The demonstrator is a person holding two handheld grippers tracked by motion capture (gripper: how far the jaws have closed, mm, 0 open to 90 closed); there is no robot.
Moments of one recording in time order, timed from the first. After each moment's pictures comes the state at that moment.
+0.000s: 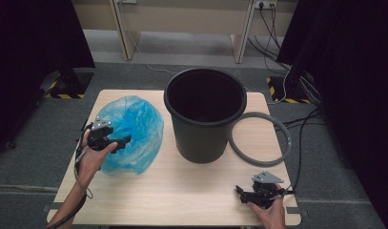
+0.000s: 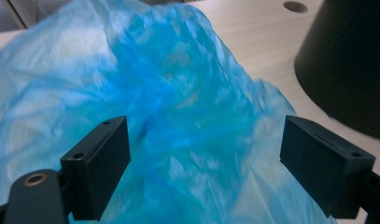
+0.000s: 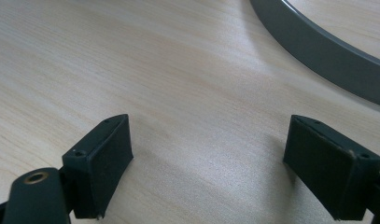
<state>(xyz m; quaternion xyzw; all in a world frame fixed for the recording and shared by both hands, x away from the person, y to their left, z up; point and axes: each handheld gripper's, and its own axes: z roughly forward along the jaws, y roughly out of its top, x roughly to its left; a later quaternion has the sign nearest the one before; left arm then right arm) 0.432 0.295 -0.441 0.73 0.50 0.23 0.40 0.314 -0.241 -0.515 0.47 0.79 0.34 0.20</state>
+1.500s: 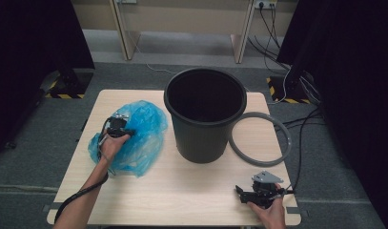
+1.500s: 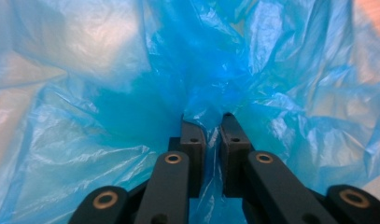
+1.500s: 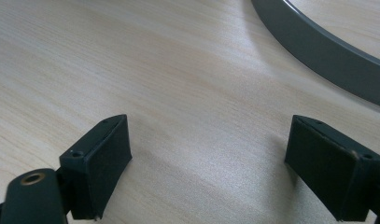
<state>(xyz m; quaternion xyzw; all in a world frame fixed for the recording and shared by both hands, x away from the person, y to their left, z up) 0.506 0.281 -0.501 0.75 0.55 0.18 0.32 0.314 -0.240 -0.515 0.47 0.79 0.33 0.20</state>
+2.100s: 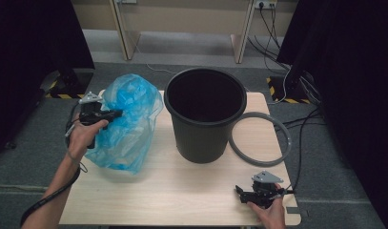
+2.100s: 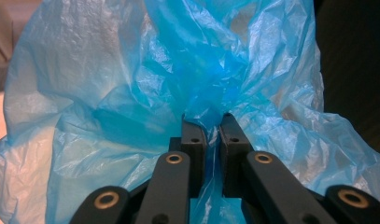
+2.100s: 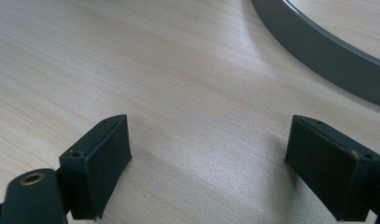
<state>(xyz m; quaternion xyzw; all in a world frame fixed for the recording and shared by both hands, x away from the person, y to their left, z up) 0.460 0.311 -0.372 0.73 0.47 0.20 0.45 0.314 -0.240 -0.515 0.47 0.79 0.33 0.20</state>
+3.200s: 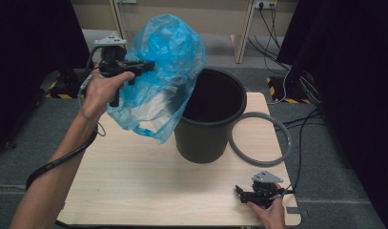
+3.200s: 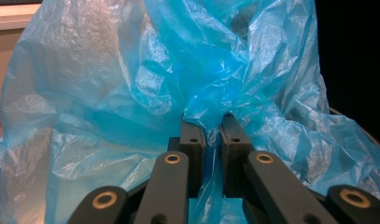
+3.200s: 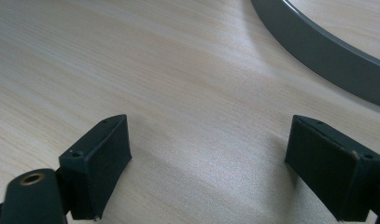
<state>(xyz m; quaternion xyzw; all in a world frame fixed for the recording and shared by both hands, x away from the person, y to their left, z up) 0.475 0.197 -0.204 0.74 0.36 0.20 0.54 0.315 -0.240 -0.515 0.47 0.79 0.33 0.20</state>
